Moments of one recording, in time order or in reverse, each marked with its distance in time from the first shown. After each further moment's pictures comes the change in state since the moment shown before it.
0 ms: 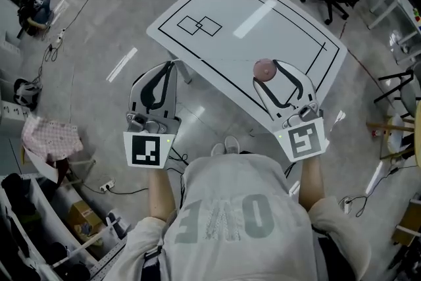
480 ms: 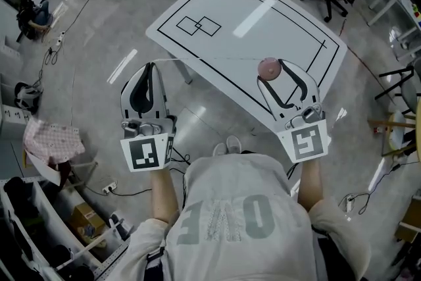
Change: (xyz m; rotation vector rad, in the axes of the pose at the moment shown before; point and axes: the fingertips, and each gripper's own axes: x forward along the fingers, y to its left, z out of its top) left arm -0.017 0.032 0.000 -0.014 -0.029 0.192; right arm -0.009 -0.003 -0.003 -0.009 0.014 -0.047
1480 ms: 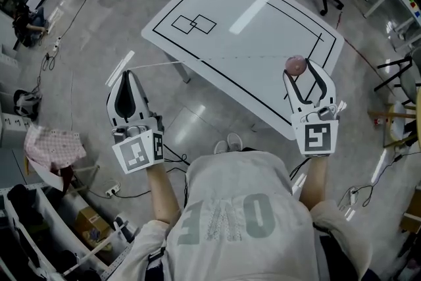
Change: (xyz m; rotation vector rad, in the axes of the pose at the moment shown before) left arm -0.016 0.047 -0.027 -0.020 0.083 0.181; right arm -0.035 -0.046 -0.051 0.065 0.128 -0.252
